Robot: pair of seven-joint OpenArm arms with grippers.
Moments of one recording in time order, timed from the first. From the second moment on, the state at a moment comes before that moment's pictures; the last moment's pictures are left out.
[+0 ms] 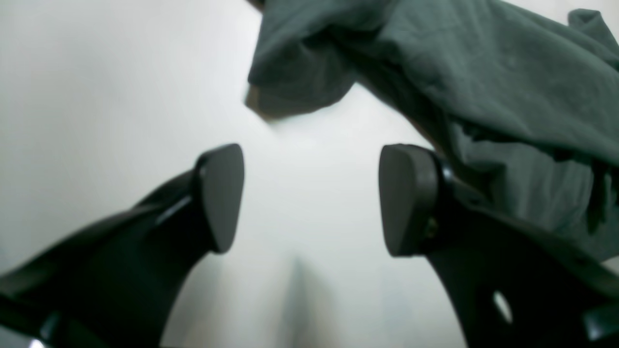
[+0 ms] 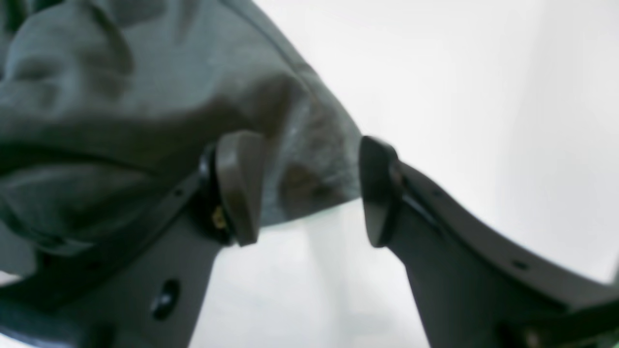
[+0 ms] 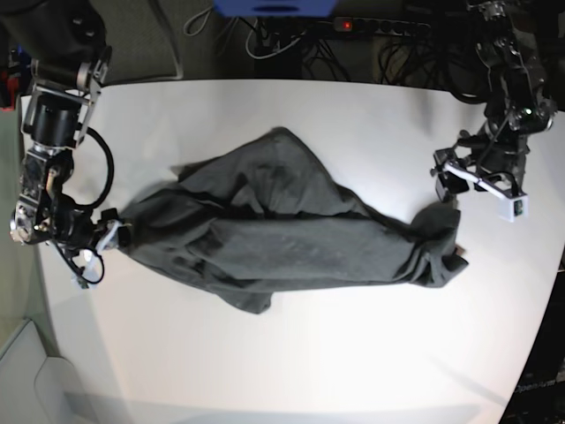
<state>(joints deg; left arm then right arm) 14.3 -15.1 -19.1 109.2 -31.2 -0.6 53.1 21.4 16.5 19.2 59.3 8.9 39.9 -52.3</state>
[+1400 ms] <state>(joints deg) 11.9 -12.0 -18.9 108.8 -31.1 -0.6 53.0 27.5 19.7 24.0 102.5 8.9 40.1 -68.6</state>
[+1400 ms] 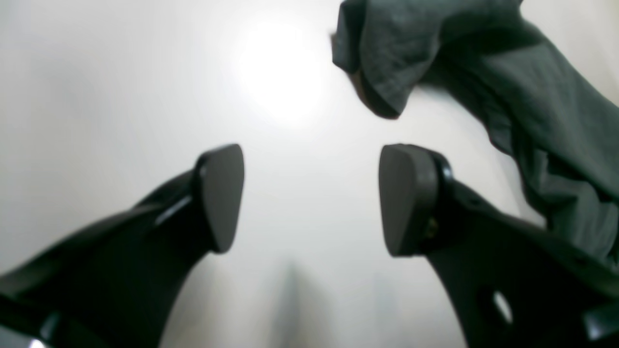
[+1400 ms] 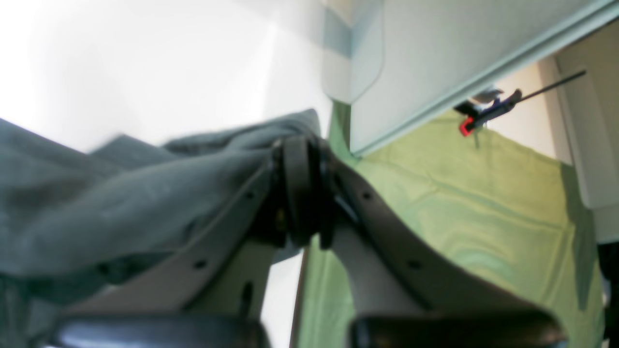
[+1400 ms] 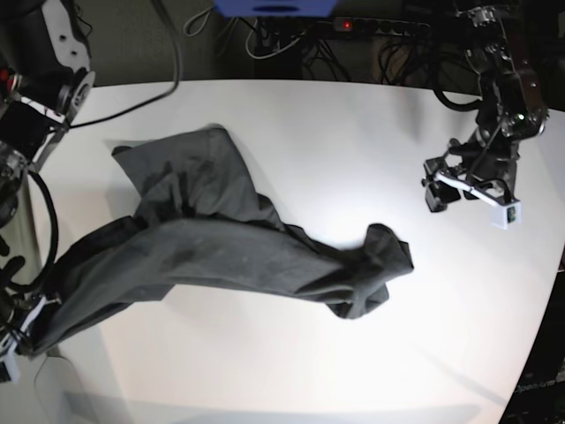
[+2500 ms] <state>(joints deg) 15.3 -12.2 -19.1 111.6 -31.1 -0.6 53.0 55.7 17.1 17.8 54.8 8.5 35.9 -49.9</state>
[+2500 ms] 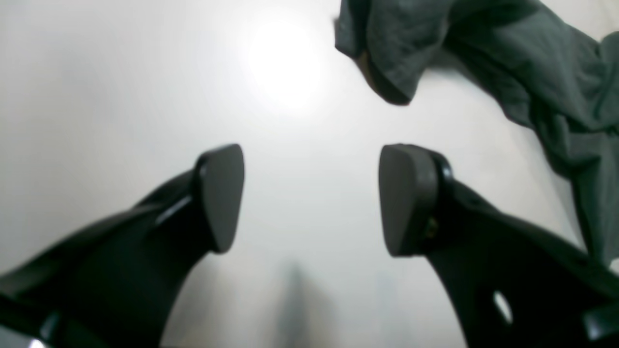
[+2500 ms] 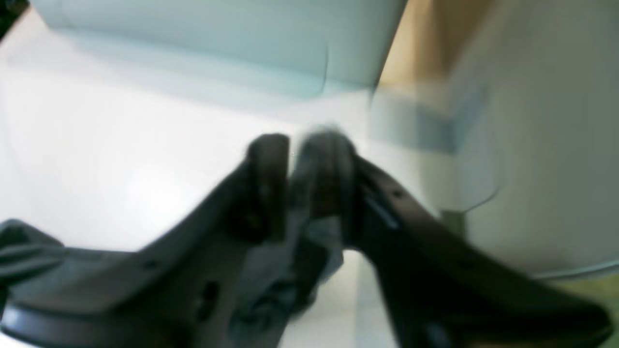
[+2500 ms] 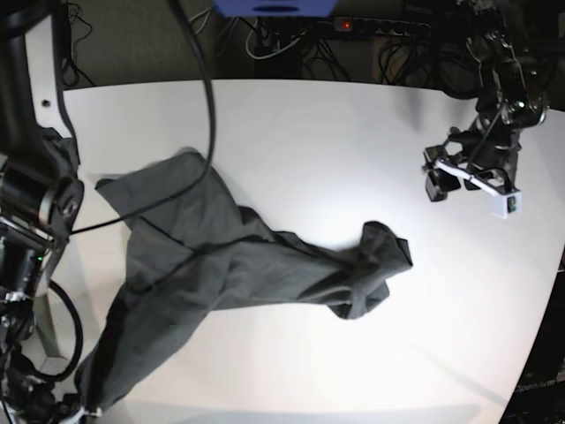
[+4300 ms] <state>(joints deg) 14.7 -10.4 -19.0 111.7 -31.1 -0.6 53.1 -3.6 10.1 24.8 85.8 9.1 35.8 -52.0</state>
